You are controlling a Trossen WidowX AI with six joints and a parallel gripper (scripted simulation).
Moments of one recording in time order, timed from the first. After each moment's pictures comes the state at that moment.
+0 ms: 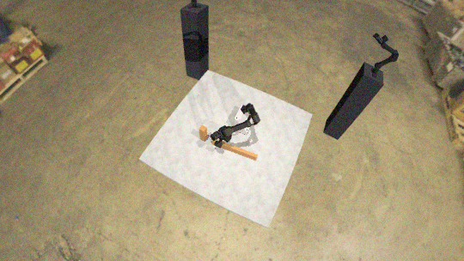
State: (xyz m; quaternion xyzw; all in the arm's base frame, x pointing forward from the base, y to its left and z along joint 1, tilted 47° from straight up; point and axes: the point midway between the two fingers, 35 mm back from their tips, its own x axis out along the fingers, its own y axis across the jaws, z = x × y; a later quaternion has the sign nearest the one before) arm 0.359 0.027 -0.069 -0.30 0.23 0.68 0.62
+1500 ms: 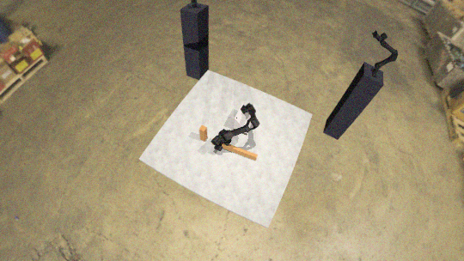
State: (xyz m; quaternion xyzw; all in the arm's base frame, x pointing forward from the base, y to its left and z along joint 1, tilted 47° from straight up) arm 0.353 0.073 -0.111 -0.29 0.23 0.69 0.62
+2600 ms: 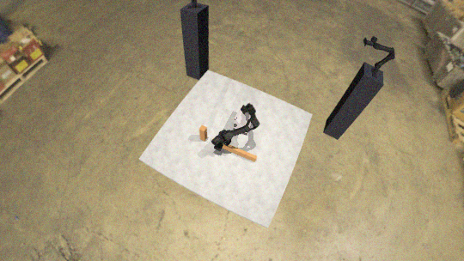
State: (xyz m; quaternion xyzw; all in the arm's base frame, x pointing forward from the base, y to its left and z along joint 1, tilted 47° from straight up) arm 0.354 0.073 -0.111 -0.28 0.25 0.68 0.63
